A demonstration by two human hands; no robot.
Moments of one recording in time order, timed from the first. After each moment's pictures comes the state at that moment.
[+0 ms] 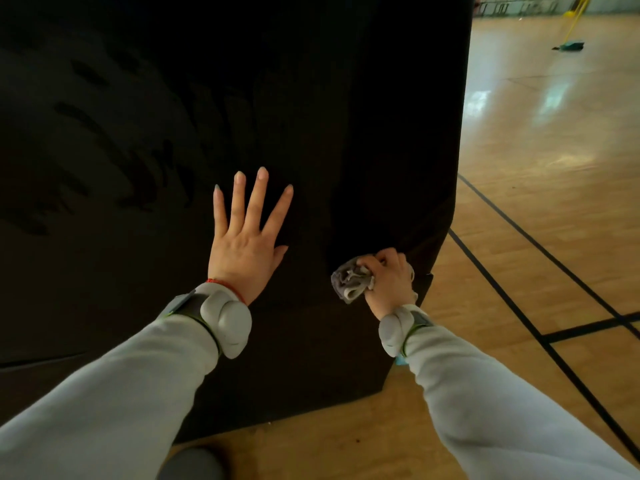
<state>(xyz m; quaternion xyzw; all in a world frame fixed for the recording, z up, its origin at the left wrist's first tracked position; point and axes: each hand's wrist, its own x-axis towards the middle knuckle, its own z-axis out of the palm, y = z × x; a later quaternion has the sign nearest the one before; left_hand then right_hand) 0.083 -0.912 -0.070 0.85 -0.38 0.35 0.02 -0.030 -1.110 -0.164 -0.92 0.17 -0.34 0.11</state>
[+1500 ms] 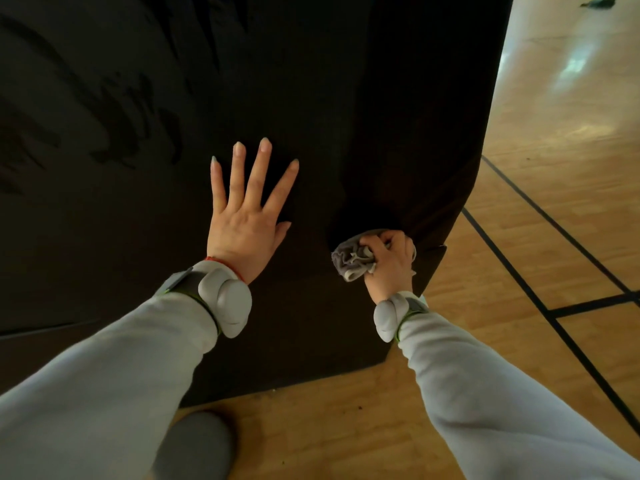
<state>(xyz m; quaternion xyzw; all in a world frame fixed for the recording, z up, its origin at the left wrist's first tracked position) 0.086 -0.910 -0.095 0.85 -0.40 0.35 0.04 -0.023 -1.096 -0.193 -0.92 0.22 -0.29 0.16</state>
